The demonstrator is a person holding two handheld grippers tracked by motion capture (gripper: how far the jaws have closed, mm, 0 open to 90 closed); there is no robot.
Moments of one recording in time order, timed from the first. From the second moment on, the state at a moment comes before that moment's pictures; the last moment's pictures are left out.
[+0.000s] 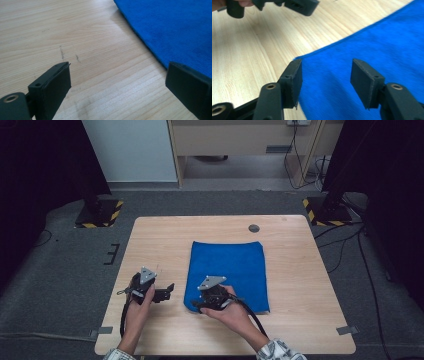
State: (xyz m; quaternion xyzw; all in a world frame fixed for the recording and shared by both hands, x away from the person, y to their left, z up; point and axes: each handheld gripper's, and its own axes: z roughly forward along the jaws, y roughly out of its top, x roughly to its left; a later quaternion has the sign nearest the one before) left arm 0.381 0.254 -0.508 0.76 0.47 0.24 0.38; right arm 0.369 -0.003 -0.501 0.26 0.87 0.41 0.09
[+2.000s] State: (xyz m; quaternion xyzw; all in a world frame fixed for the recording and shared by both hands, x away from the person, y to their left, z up) left arm 0.536 0.208 -0.511 0.79 0.44 0.18 0.38; right arm 0.319 0.044 -0.521 0.24 0.88 0.42 0.05
